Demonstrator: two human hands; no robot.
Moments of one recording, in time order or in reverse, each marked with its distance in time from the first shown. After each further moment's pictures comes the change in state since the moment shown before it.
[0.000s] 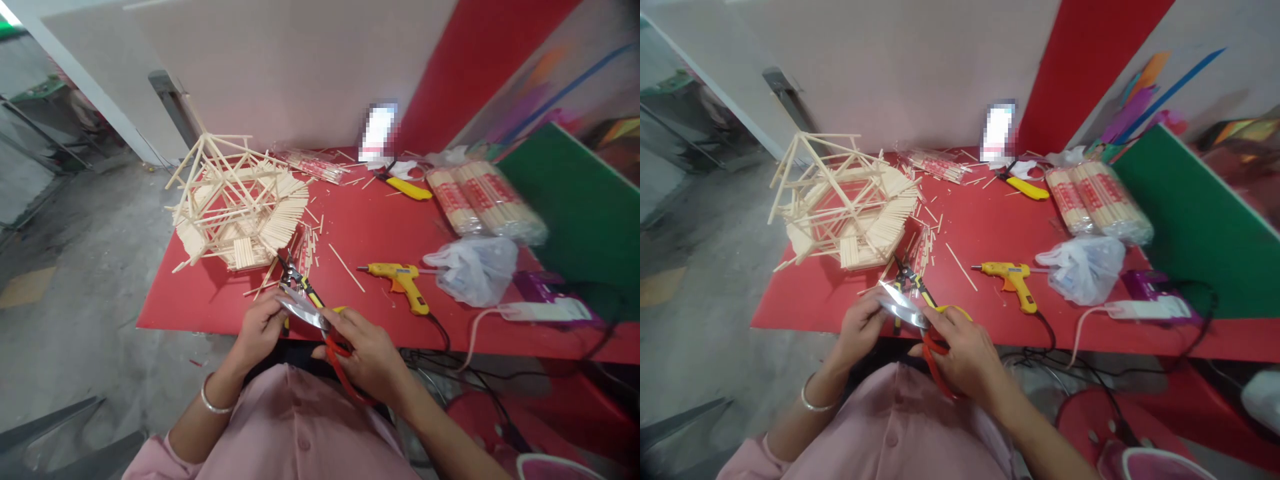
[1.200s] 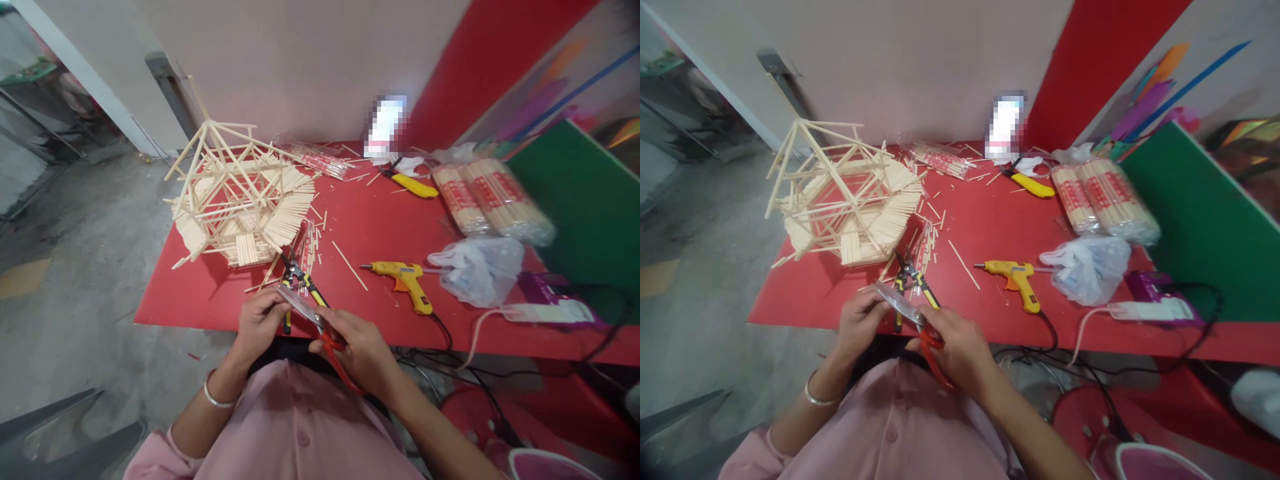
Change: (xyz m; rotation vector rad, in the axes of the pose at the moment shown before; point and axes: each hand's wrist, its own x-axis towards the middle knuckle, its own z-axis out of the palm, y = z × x) left_hand -0.002 -0.011 0.002 -0.095 0.109 -0.098; right_hand 0.010 -0.003 0.008 0.082 -0.039 0.011
